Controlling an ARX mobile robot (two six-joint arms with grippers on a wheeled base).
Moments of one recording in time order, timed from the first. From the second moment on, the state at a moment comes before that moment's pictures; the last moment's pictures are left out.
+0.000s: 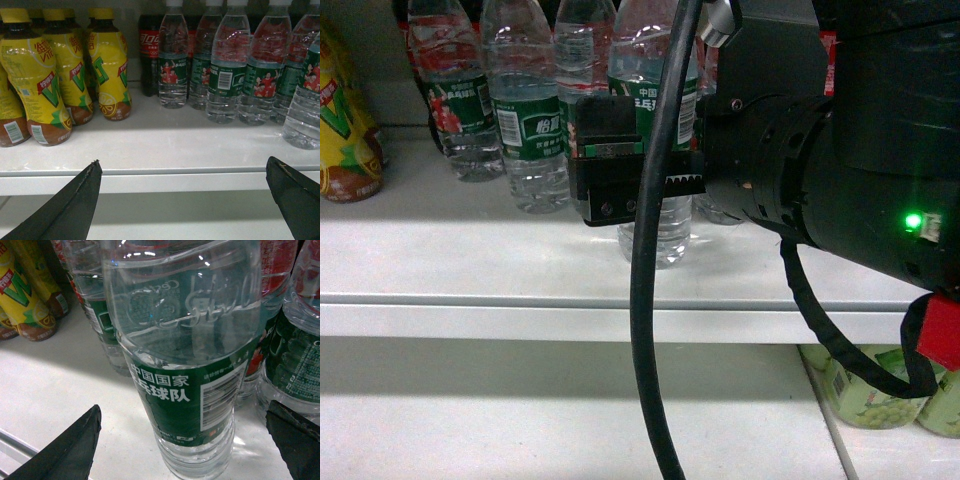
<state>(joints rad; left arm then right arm) 0.00 0.01 0.01 0.00 0.00 0.00 0.56 1.78 0.84 0.72 0.07 0.16</state>
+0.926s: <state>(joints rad) 0.00 0.01 0.01 0.00 0.00 0.00 0.60 1.85 0.96 0.68 0.22 0.13</state>
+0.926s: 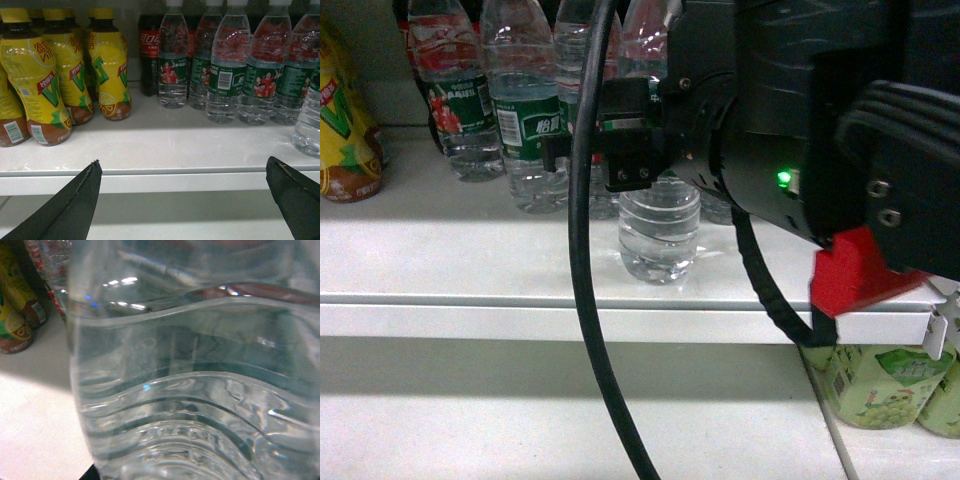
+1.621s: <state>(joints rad) 0.00 0.01 0.01 0.00 0.00 0.00 0.19 0.96 0.34 0.40 0.05 0.08</state>
